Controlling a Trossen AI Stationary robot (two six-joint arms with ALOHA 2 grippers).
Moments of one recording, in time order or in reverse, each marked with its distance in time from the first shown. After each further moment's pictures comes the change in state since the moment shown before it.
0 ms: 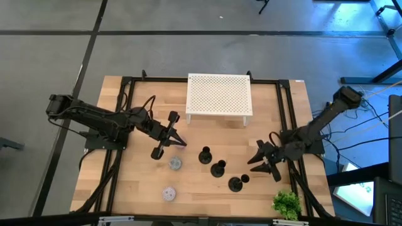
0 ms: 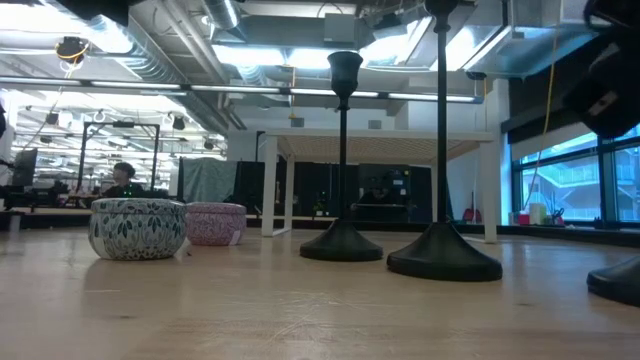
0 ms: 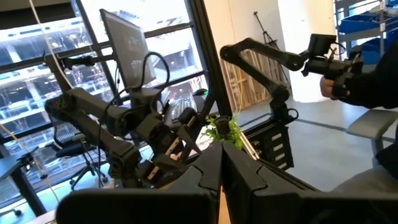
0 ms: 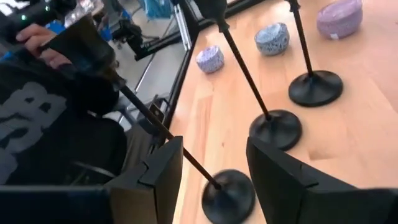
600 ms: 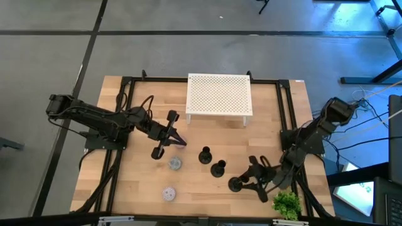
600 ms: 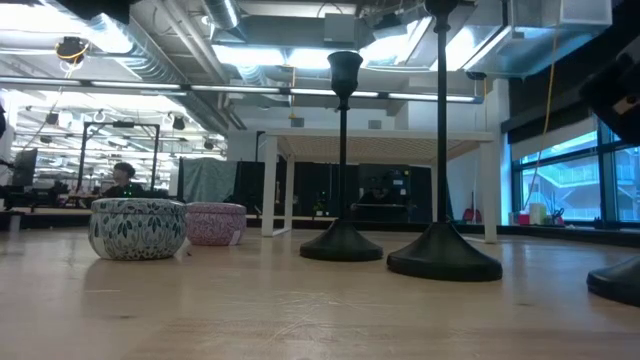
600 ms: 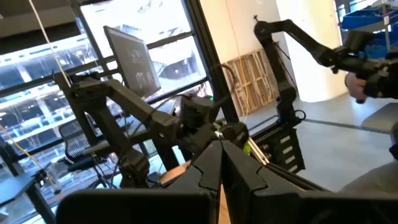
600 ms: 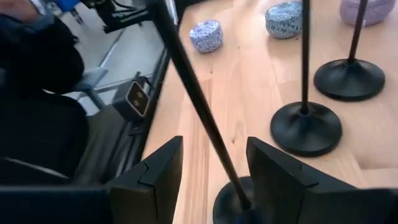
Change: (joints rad) left arm 0.001 0.000 0.001 0.035 -0.001 0.061; right arm 0.125 0.581 0.243 0.155 0.197 0.001
